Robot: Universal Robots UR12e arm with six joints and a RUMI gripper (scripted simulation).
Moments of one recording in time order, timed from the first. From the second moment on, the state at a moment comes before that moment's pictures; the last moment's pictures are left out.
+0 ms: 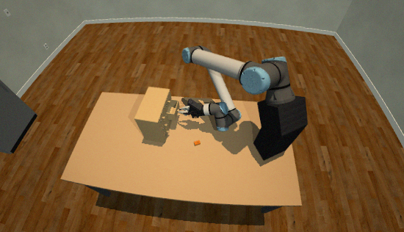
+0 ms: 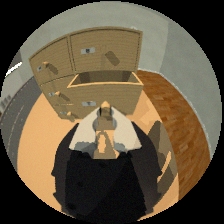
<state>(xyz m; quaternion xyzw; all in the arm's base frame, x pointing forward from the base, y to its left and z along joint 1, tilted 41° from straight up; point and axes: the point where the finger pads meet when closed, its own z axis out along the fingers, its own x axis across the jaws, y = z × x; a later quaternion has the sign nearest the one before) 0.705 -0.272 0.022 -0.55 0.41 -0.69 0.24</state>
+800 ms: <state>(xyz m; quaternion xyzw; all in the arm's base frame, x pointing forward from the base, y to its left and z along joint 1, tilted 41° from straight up) 0.716 -0.273 0.026 -0.55 0.41 -0.69 0.24</state>
